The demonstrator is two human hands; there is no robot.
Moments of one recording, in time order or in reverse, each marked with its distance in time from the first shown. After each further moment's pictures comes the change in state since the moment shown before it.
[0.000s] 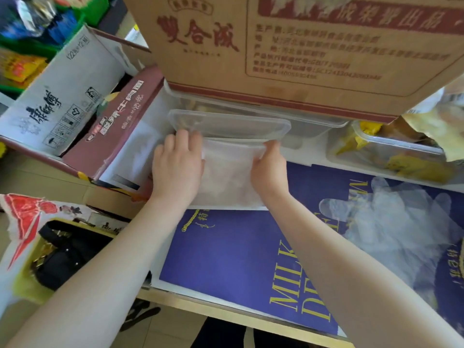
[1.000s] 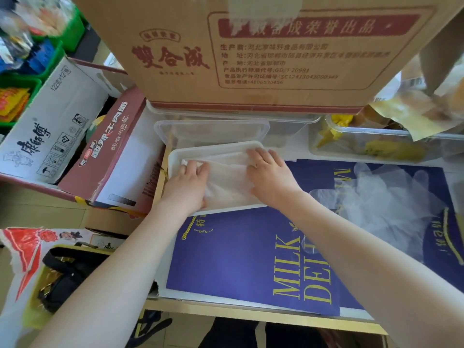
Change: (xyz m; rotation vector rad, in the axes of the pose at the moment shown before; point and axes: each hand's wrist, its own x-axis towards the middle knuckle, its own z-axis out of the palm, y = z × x) left_hand 0.004 0.009 0.016 0.011 -0.610 0.178; right_hand 0.003 0.036 -0.031 -1.110 -0.078 -0.675
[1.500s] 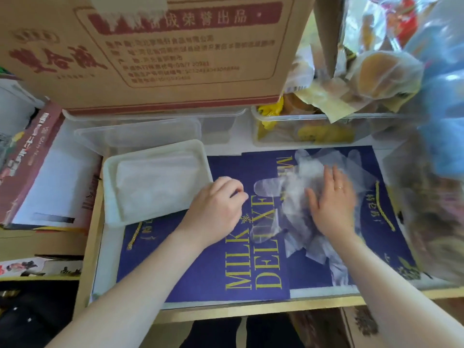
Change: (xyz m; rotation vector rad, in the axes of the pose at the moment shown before) left_hand -0.025 0.137 0.003 -0.257 0.599 0.664; right_hand -0.170 0.125 0.065 0.351 0.215 0.801
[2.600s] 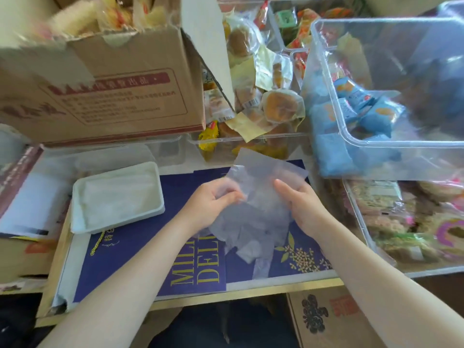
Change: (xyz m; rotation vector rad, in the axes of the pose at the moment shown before) left_hand 0.069 0.119 -0.028 -0.942 -0.113 -0.427; right_hand -0.008 0.041 -0.116 1.336 -0.371 0.236
